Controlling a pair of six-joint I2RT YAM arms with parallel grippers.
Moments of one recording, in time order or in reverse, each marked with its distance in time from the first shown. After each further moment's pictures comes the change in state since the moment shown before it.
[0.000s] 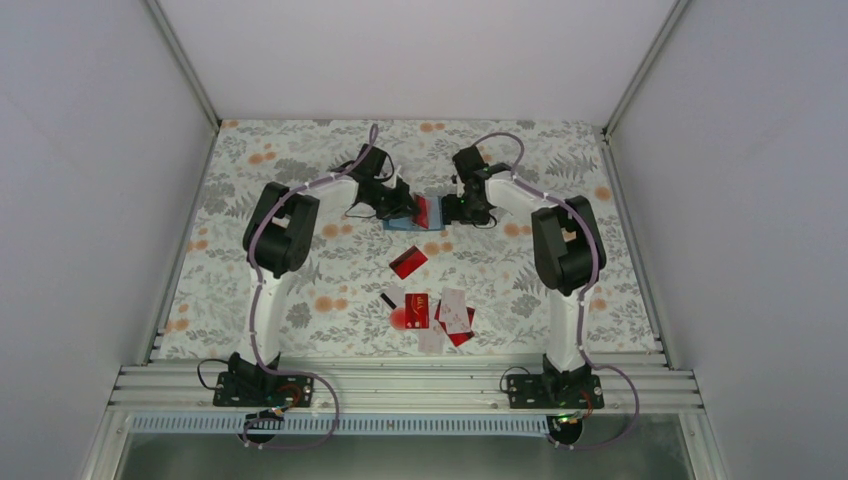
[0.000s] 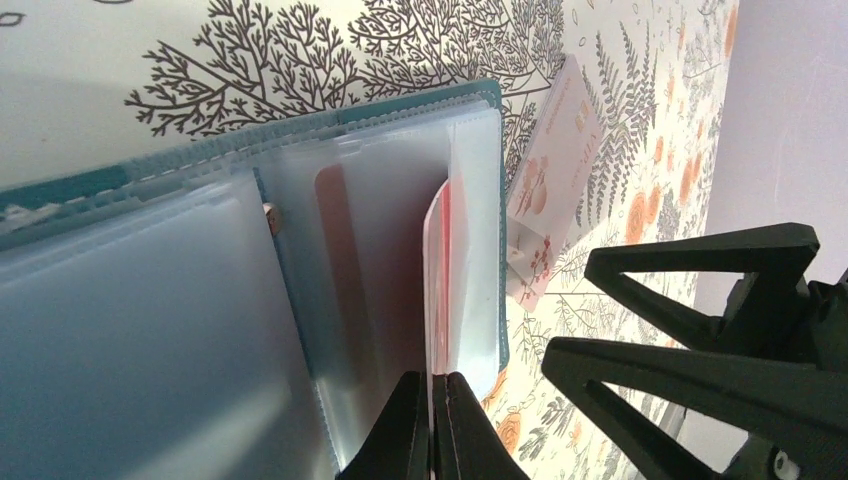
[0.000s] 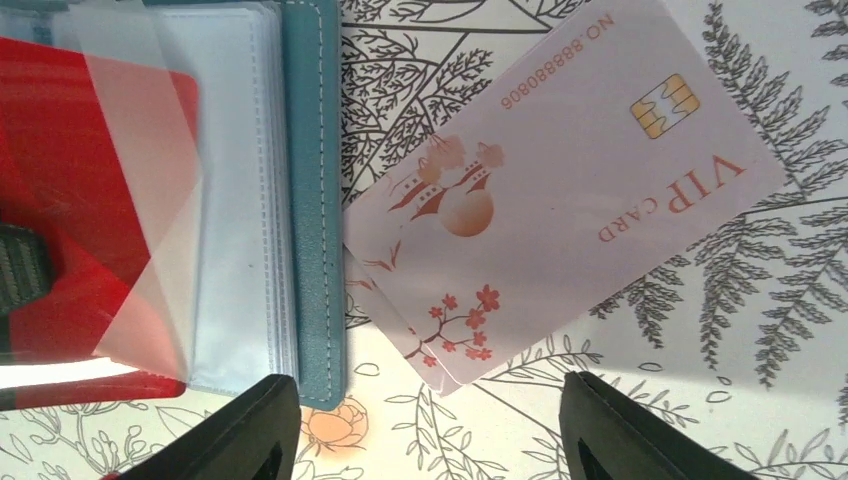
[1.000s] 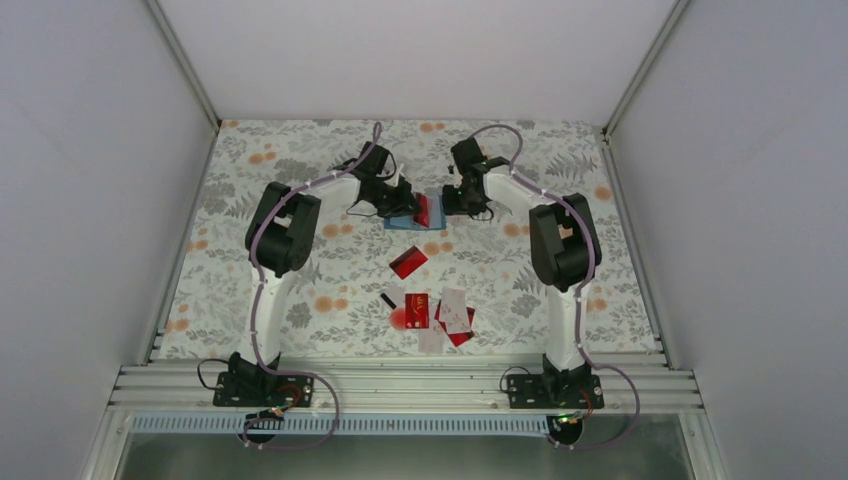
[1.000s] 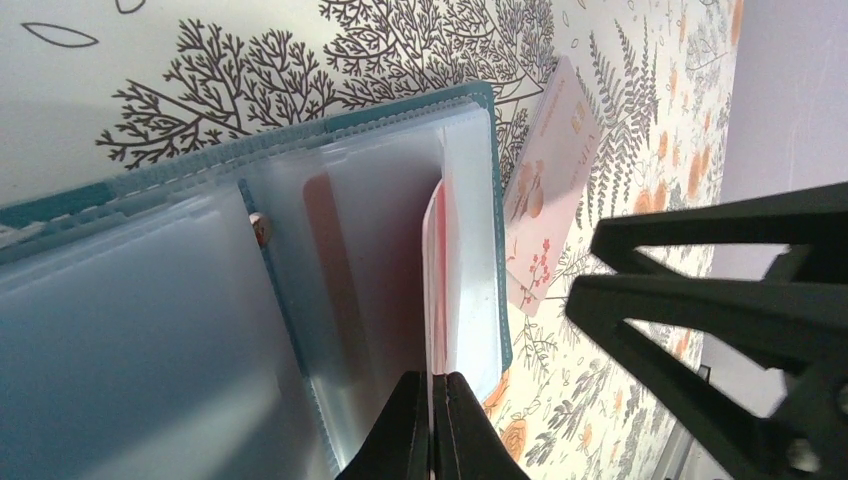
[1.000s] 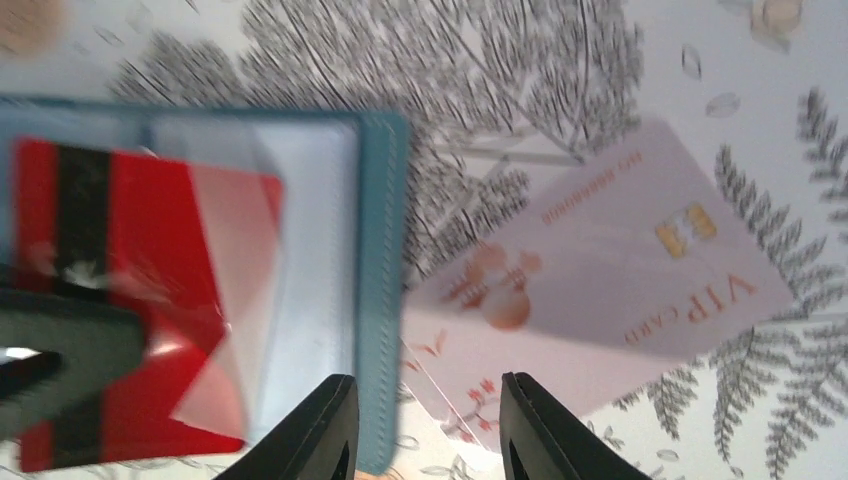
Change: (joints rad) left arm -0.005 0.017 0.041 -0.031 -0.007 0.042; right arm -0.005 0.035 0.066 0.018 -0.007 -0.010
